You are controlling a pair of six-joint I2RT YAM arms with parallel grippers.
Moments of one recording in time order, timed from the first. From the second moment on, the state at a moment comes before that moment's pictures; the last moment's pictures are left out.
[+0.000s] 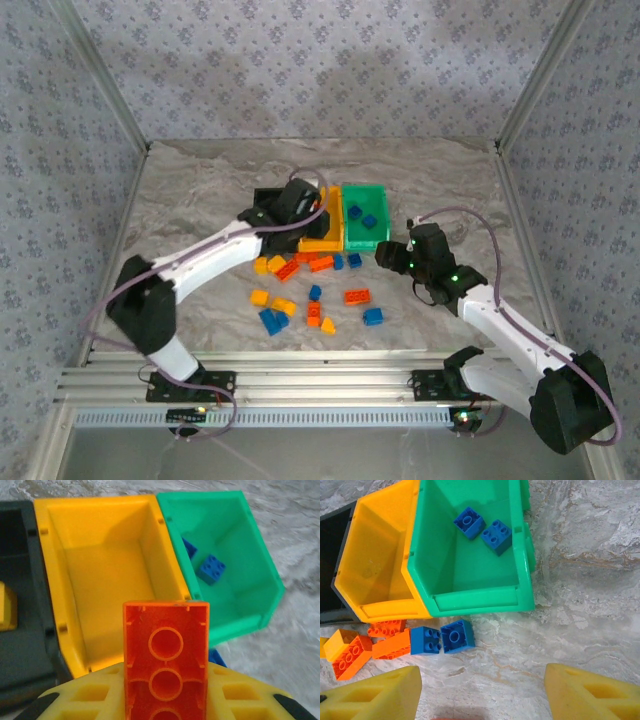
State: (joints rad) left arm -0.75 1.66 1.29 -0.41 -0.12 -0.54; right arm 0.47 1.01 0.62 -0.30 0.02 0.56
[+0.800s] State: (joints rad) left arm -0.71 1.96 1.52 -0.42 -0.09 -0.53; right arm 0.46 0.94 0.60 -0.38 0.02 0.58
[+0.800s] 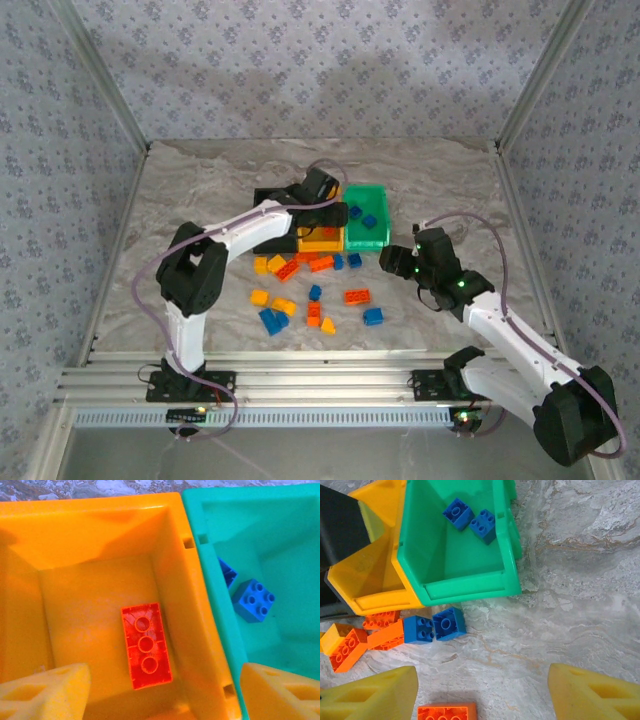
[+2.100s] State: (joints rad) left arm -0.82 0.79 0.55 -0.45 -0.41 -0.73; right arm 0.86 1.53 0.78 -0.43 0.17 0.61
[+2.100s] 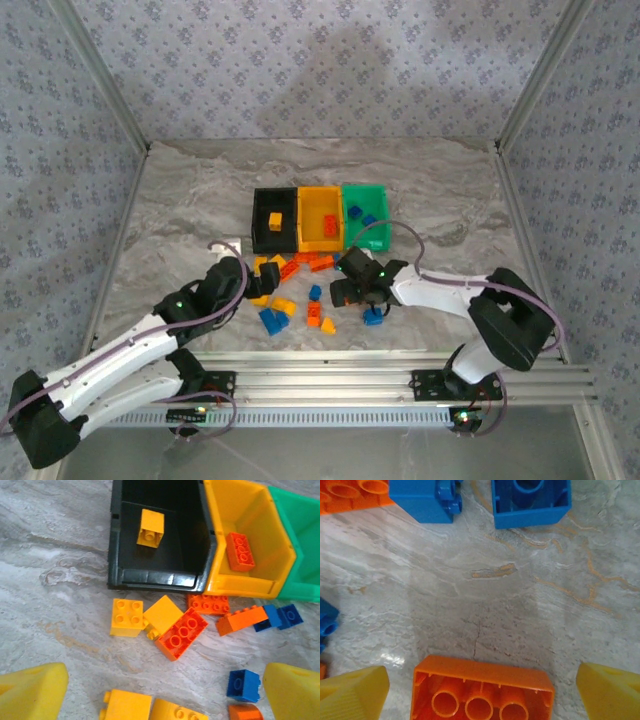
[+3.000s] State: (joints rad) left arm -0.79 0.73 0.49 -0.48 -0.42 -0.78; right arm 0.83 1.54 1.19 -0.47 0.16 0.49
